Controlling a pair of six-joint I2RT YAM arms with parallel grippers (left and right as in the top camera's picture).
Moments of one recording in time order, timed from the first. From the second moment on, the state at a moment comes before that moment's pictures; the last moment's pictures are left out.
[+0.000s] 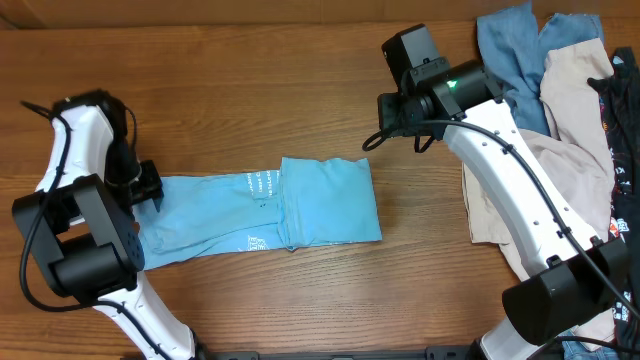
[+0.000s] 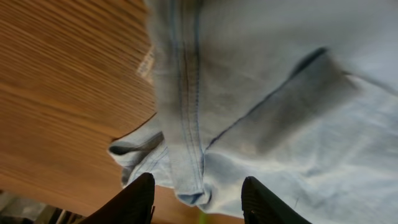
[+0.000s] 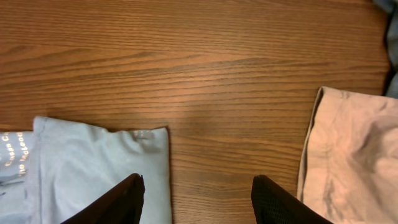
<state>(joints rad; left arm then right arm) 0.32 2.06 1.54 -1.35 -0.11 -0.20 0.41 1.80 1.78 -1.17 0.15 0.32</state>
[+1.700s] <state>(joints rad) 0.41 1.92 1.18 -0.89 -0.03 -0.10 0.41 1.80 1.78 -1.22 0.11 0.33</state>
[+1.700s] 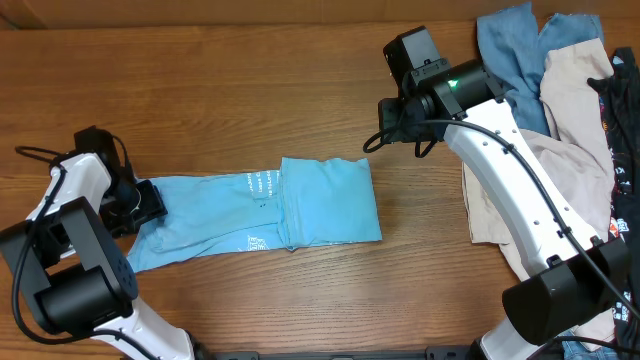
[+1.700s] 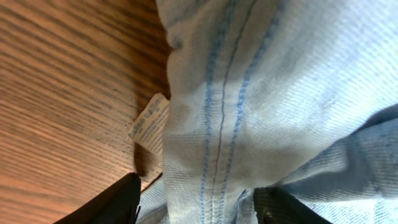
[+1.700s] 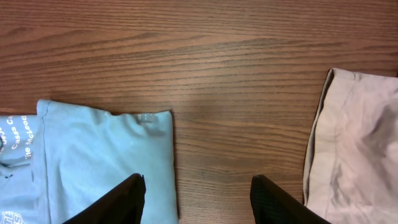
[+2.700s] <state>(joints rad) 0.55 2.01 1.31 -1.05 0.14 -0.10 0.39 1.80 1.78 -1.21 0.11 0.33</state>
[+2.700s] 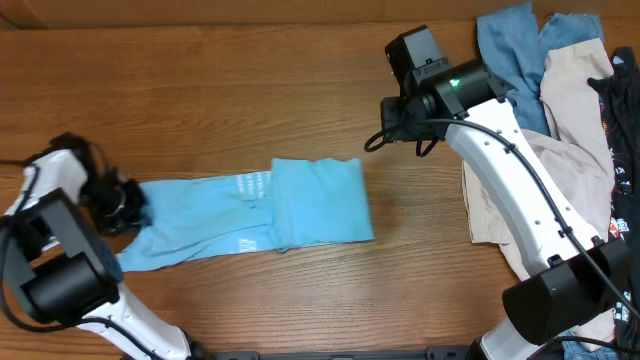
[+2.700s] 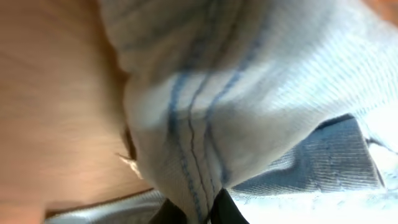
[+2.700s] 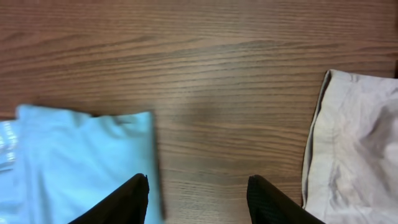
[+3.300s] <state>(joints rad) 0.76 2.03 1.80 -1.40 0.26 -0.11 0.17 1.80 1.78 -1.22 0.11 0.33</state>
